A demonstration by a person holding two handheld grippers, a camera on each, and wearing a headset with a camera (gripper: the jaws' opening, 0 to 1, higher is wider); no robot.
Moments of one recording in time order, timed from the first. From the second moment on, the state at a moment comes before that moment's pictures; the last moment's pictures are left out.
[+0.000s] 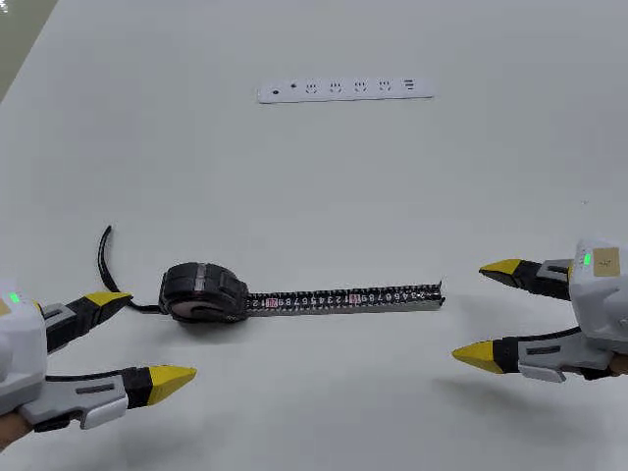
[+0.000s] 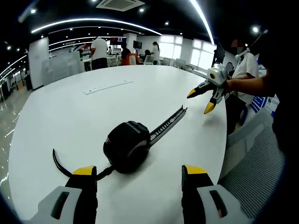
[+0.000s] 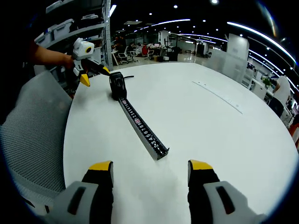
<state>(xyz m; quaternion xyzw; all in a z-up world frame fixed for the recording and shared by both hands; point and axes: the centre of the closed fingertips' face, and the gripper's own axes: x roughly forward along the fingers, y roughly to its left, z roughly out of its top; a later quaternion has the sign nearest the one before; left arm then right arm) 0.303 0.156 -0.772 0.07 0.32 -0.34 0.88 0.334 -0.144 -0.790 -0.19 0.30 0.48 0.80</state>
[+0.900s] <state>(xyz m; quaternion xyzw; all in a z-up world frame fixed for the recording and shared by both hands) 0.286 0.119 -0.753 0.04 0.28 -0.27 0.92 0.306 -0.119 -0.768 -0.12 0.28 0.41 0.86</state>
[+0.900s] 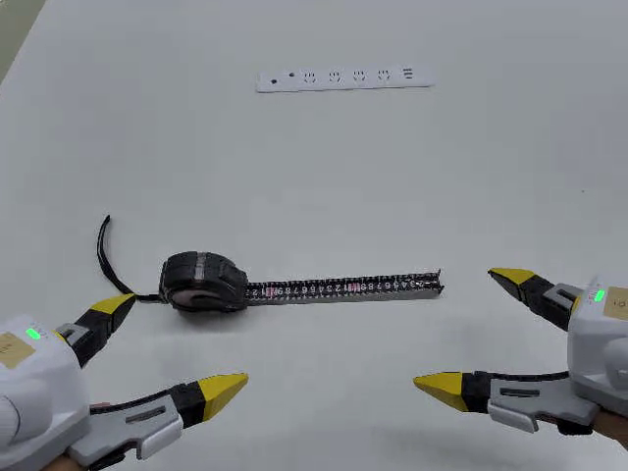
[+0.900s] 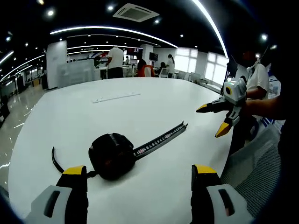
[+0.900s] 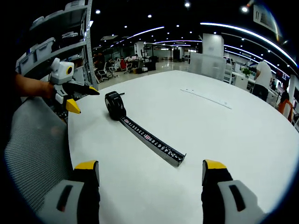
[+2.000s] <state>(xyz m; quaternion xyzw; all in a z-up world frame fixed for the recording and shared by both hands) 0.285 0.121 -0.747 0.02 0.28 -0.18 0.94 0.293 -0.103 -0.763 -0.09 0.29 0.38 0.87</state>
